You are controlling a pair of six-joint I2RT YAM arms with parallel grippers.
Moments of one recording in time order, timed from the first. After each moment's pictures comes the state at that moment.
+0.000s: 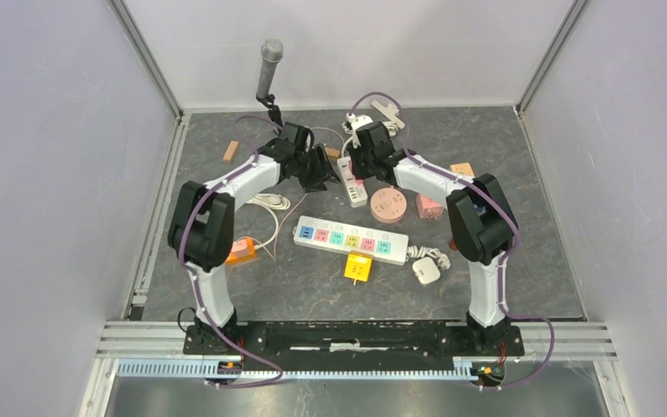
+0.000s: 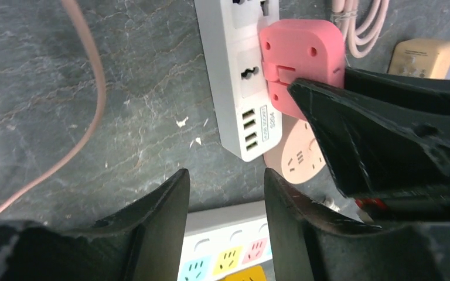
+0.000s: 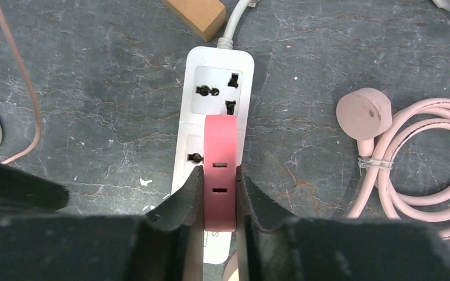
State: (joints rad) left arm -0.41 1.88 1.38 -0.38 0.29 -0.74; right arm 0.57 2.03 1.50 -0.19 0.08 0.12
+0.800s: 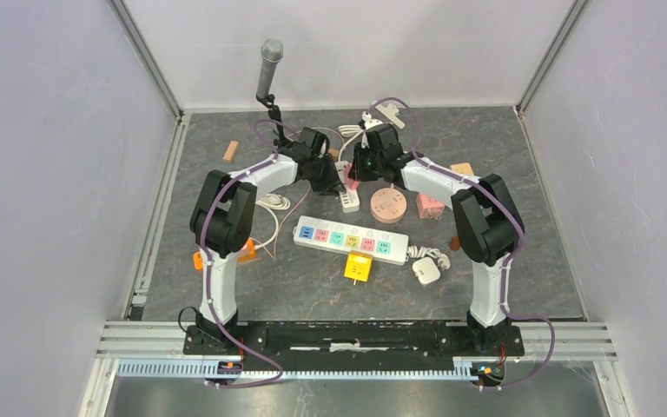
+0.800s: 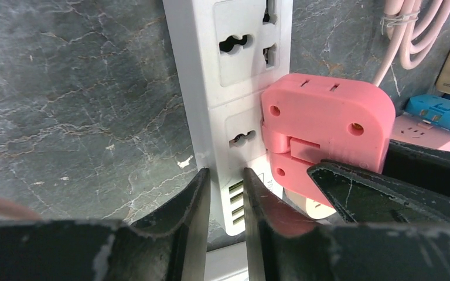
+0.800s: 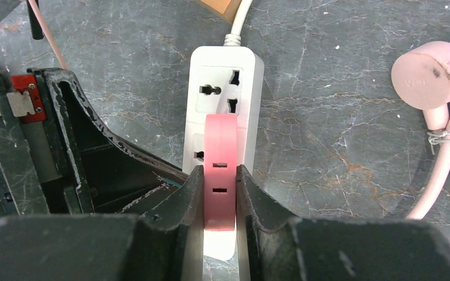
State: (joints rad) left arm -0.45 2.09 1.49 -0.38 0.26 -0.73; right arm 0.53 2.00 1.44 -0.16 -0.08 0.38
